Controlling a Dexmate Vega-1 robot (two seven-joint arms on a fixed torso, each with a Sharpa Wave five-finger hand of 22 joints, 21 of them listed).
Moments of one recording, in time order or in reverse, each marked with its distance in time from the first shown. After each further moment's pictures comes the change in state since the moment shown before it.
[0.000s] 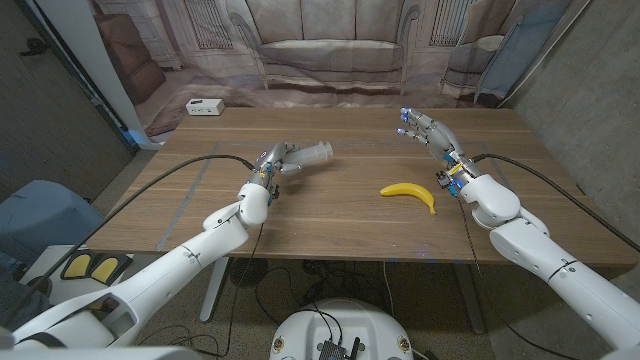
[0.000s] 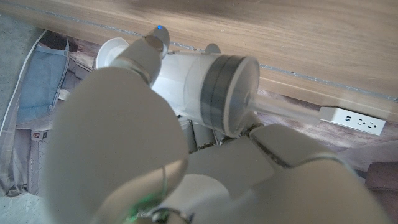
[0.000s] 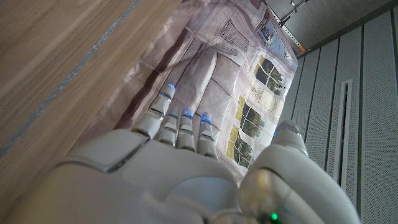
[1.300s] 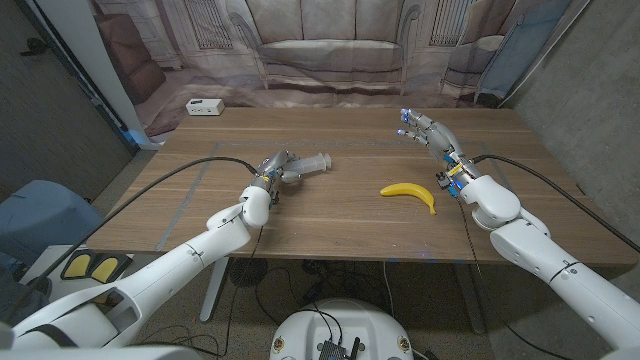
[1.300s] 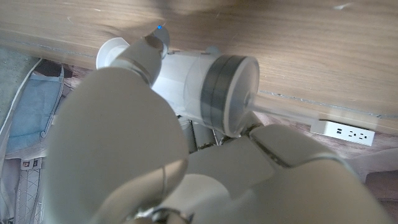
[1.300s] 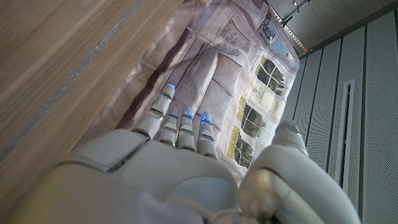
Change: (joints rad) left arm -0.036 0.004 0.055 0.045 0.000 0.051 -0.034; left_hand 0.000 0.000 0.000 0.000 -0.005 0.000 0.000 0.000 0.000 0.000 0.000 -0.009 0.004 -0.005 -0.005 -0.001 0.003 -0.006 0.006 0.000 0.000; right arm -0.008 -0.003 0.002 -0.015 -0.006 -0.014 -0.012; right_hand 0.000 0.000 0.000 0.000 0.000 0.005 0.005 0.000 0.000 0.000 0.000 0.000 0.000 0.000 0.000 0.000 0.000 0.000 0.000 0.000 0.000
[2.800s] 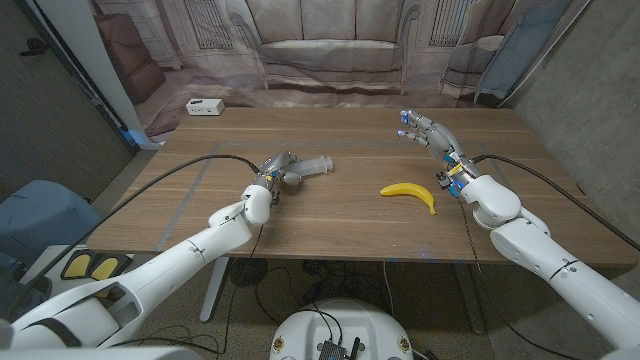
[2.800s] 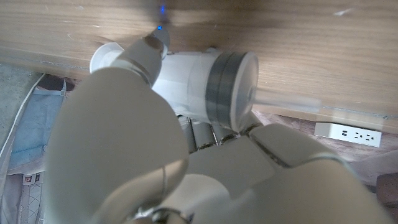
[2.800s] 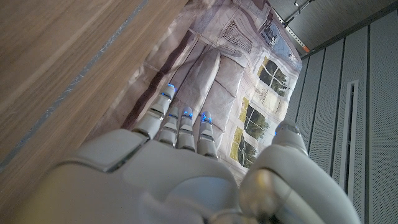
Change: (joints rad) left arm -0.028 0.007 0.030 0.006 0.014 0.032 -0.039; left_hand 0.000 0.000 -0.010 0.010 0.005 0.005 -0.027 -0.012 -0.002 -0.015 -0.033 -0.032 -0.017 -0.034 -0.035 -0.045 -0.017 -0.057 0.028 -0.011 -0.005; right arm 0.012 0.000 -0.005 0.020 0.013 -0.004 0.017; right_hand 0.000 0.000 0.000 0.000 0.000 0.009 -0.002 0.000 0.000 0.000 0.000 0.000 0.000 0.000 0.000 0.000 0.000 0.000 0.000 0.000 0.000
